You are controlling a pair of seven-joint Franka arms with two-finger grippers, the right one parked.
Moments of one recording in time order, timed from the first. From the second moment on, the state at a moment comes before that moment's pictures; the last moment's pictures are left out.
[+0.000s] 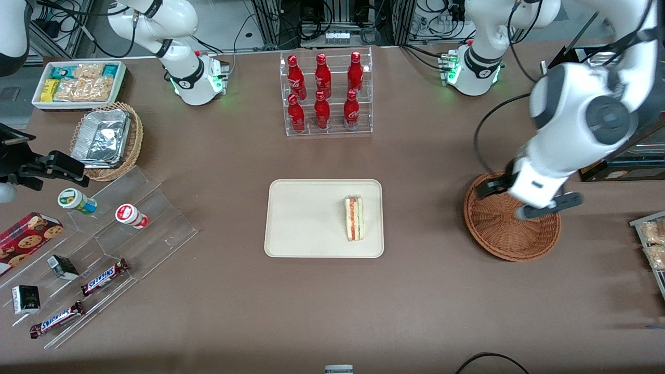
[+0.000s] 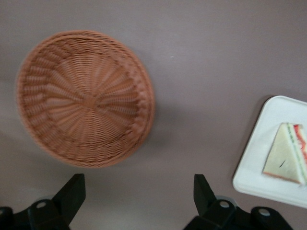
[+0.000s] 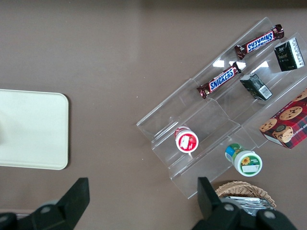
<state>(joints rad) -0.25 0.08 0.09 -1.82 -0.05 1.82 -0.39</state>
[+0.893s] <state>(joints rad) -0.08 -0.08 -0.03 -1.68 0.00 1.60 -0.23</state>
